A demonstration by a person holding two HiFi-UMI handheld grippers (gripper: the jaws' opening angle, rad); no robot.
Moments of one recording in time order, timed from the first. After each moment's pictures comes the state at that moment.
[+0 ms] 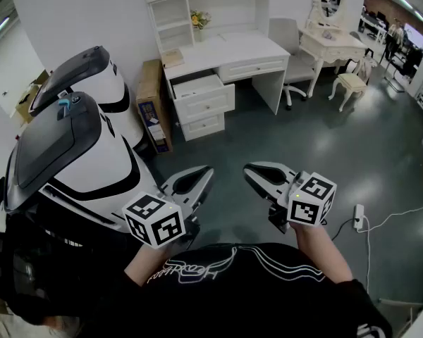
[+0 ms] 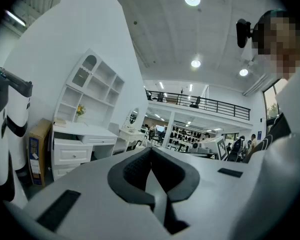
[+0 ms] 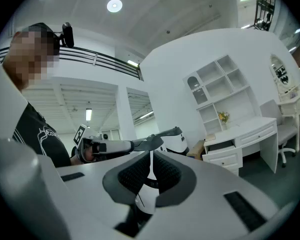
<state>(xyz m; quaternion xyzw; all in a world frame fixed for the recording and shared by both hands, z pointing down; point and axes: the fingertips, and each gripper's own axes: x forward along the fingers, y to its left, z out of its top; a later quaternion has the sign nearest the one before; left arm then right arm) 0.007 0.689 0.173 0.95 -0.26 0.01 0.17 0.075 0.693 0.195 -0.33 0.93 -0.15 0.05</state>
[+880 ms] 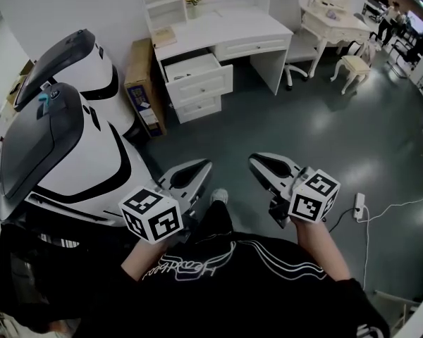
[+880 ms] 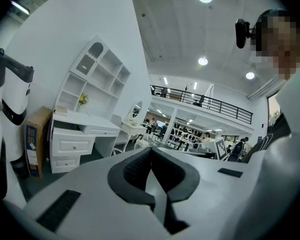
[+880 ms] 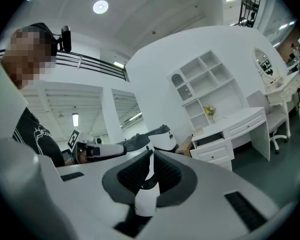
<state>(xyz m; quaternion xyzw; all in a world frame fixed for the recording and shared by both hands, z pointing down) 0.032 0.604 0.232 0.94 -0.26 0.03 0.21 0.117 0.605 0.255 -0.37 0.90 -0.20 0.07</state>
